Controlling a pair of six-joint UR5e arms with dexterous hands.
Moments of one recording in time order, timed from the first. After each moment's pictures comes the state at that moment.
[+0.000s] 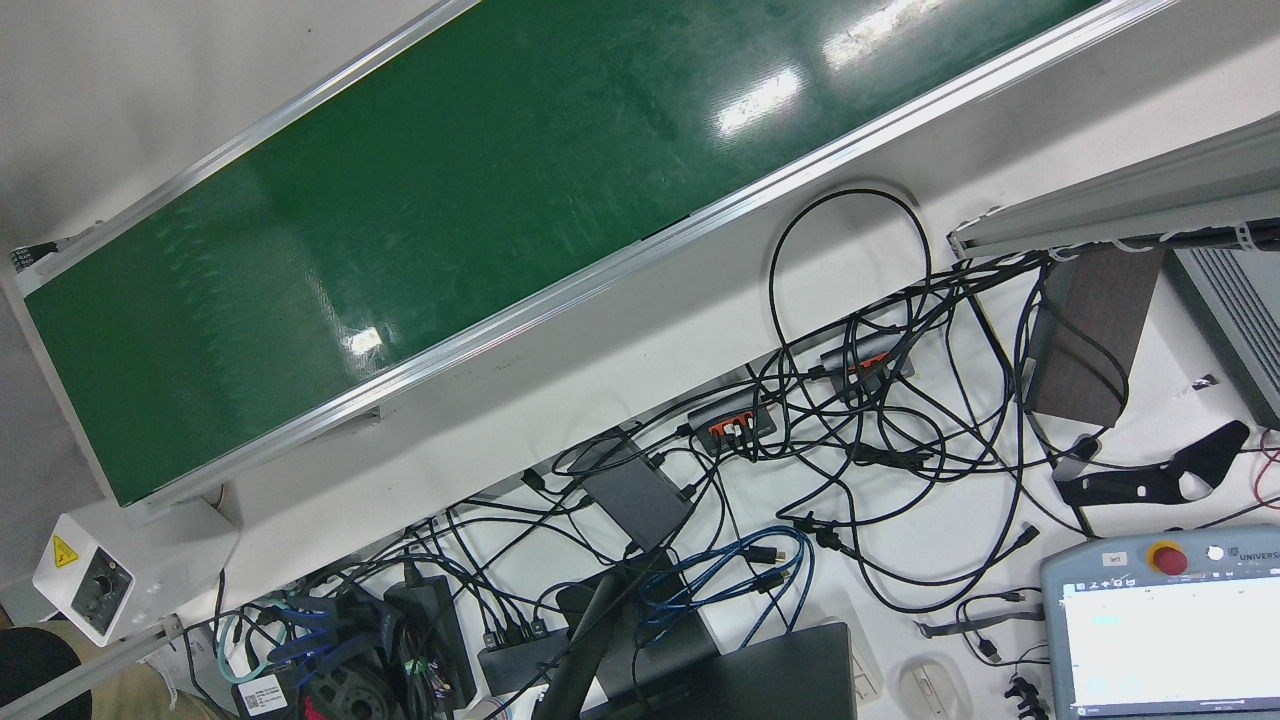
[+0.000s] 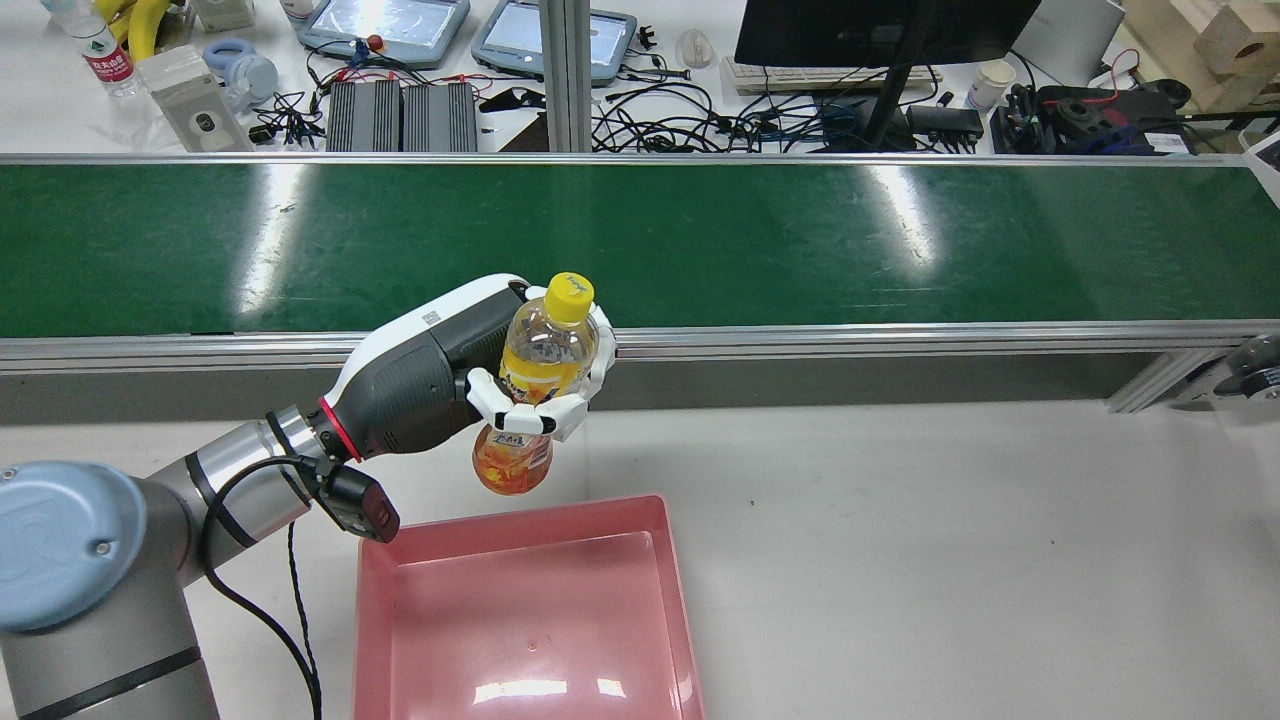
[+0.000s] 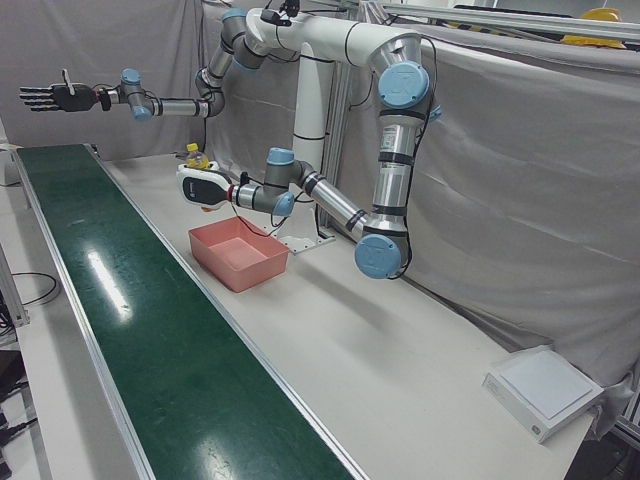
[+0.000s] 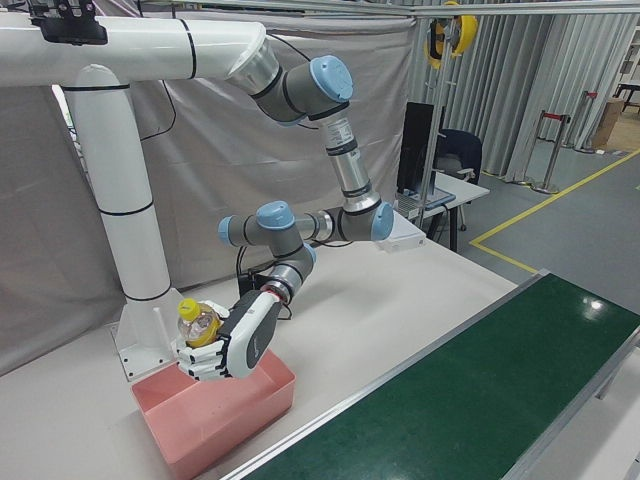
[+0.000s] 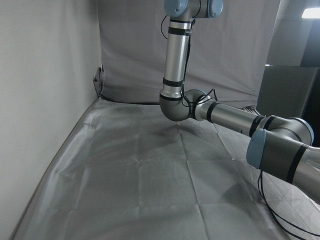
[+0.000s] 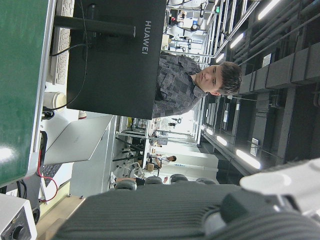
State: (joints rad) left arm -0.50 -2.11 -2.11 0.45 1.34 0.40; right arm 1.59 -1.57 1.65 -3.27 -1.58 -0.10
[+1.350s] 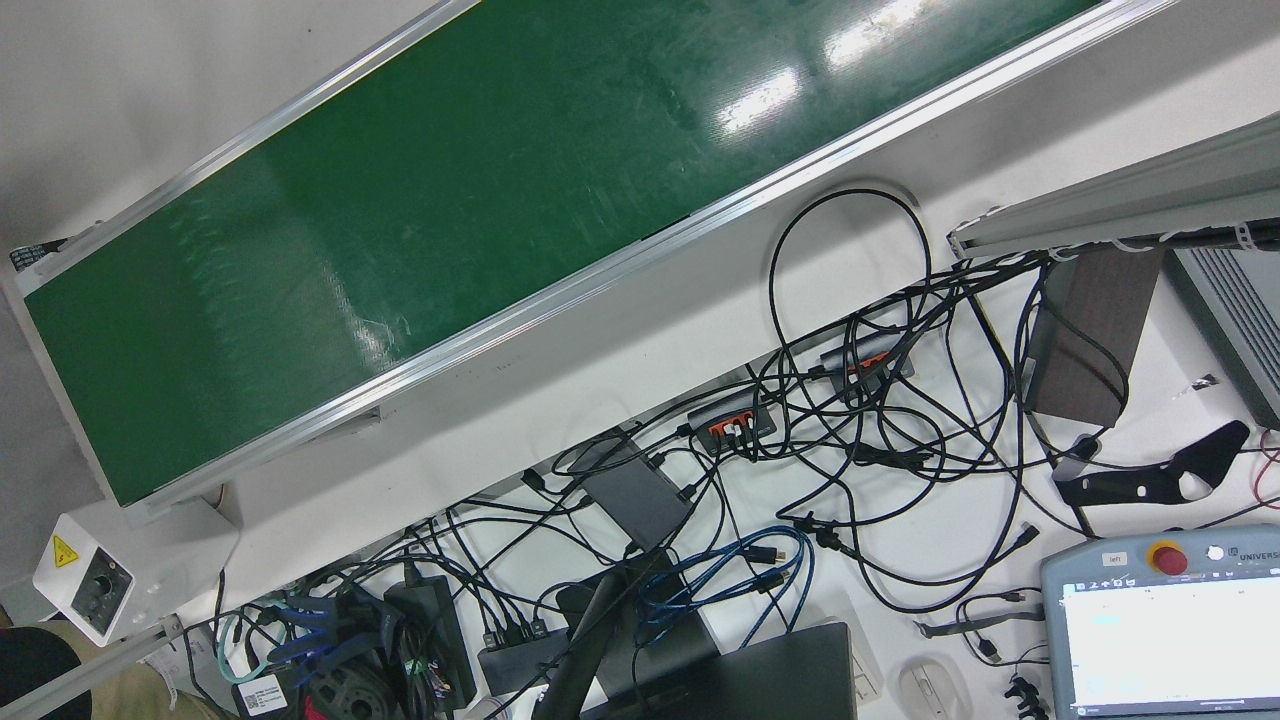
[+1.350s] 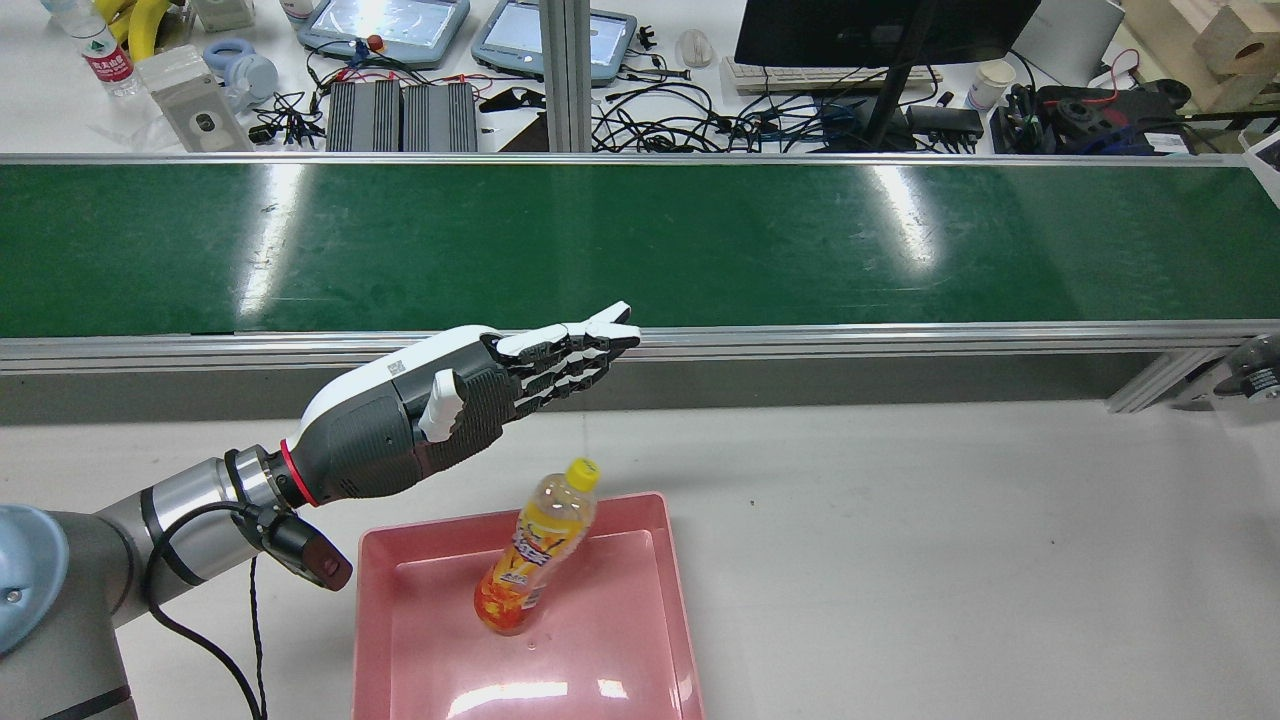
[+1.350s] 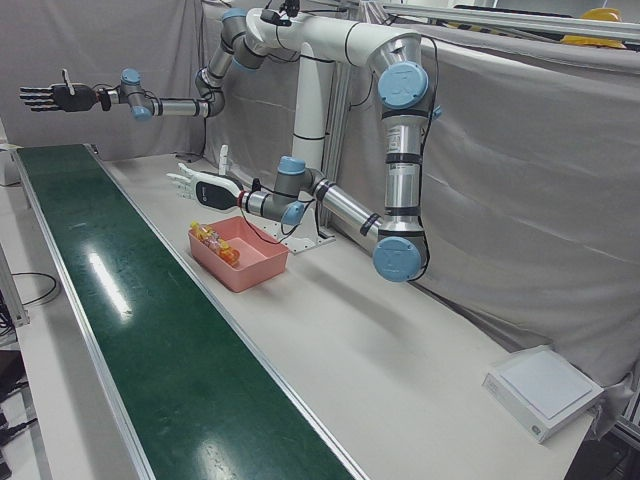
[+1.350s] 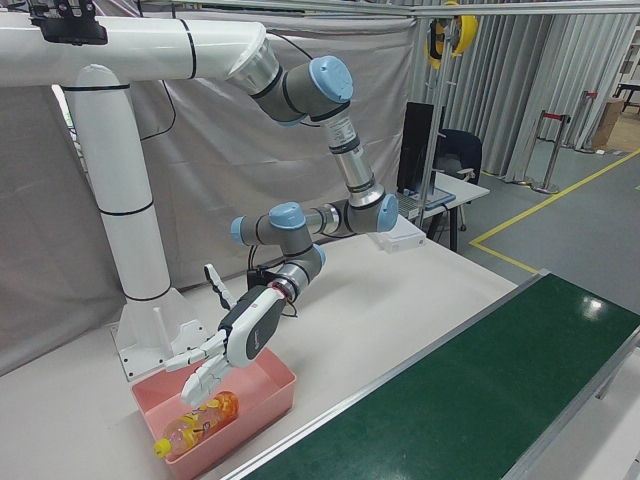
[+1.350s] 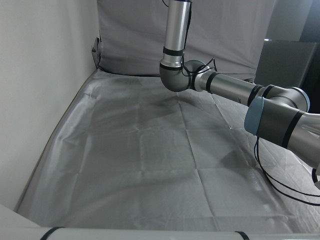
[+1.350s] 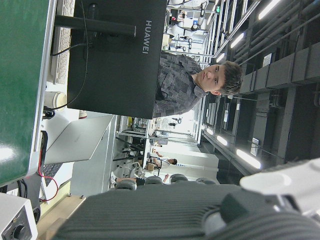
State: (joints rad) left arm -0.50 -2.00 -2.14 0.34 1.43 0.39; right arm 1.59 -1.57 1.65 -3.27 -1.58 -0.10
